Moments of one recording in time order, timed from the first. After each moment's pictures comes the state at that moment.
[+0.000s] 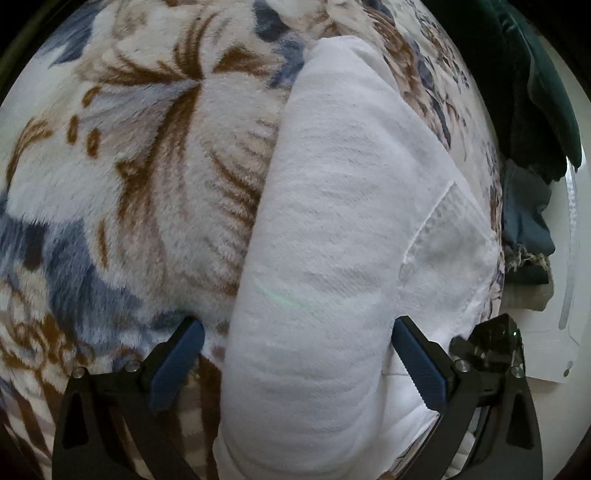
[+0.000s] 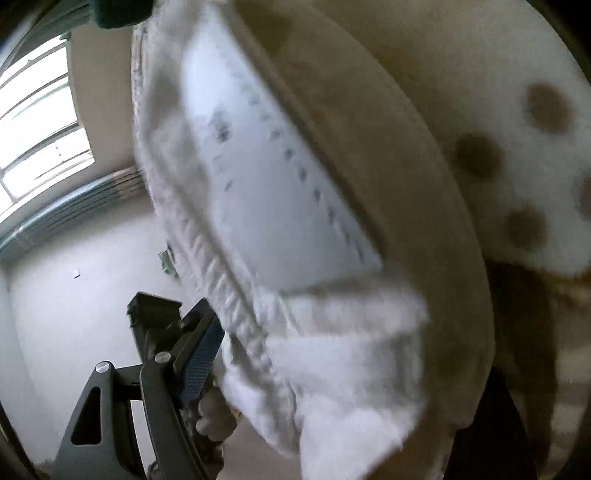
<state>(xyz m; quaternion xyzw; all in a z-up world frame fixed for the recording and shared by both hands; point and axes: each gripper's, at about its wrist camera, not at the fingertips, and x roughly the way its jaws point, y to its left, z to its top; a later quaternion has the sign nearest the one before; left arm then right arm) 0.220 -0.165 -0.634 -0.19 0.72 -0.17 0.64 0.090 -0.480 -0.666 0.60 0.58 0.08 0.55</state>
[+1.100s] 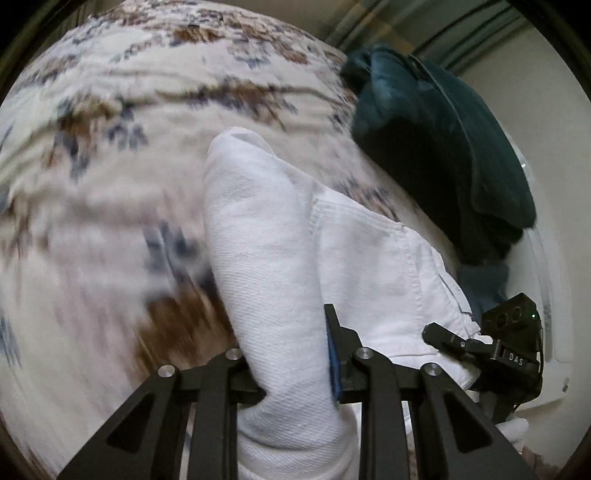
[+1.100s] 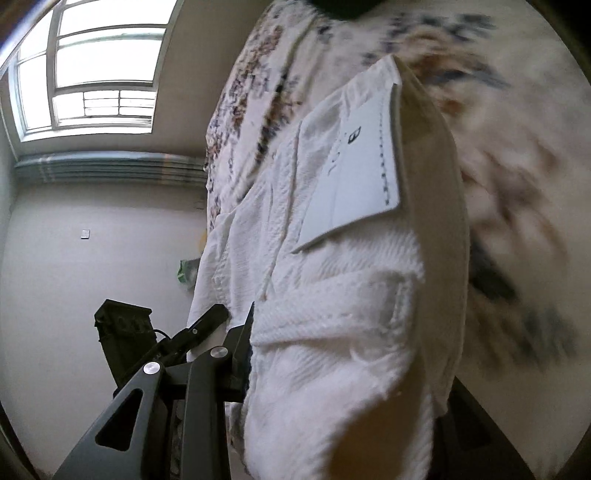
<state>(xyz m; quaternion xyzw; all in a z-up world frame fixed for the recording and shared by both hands) 0.467 -0.094 -0.466 -0.15 0.56 -0.22 0.78 0.383 -0.395 -0.508 0.49 0.50 0.15 0.70</state>
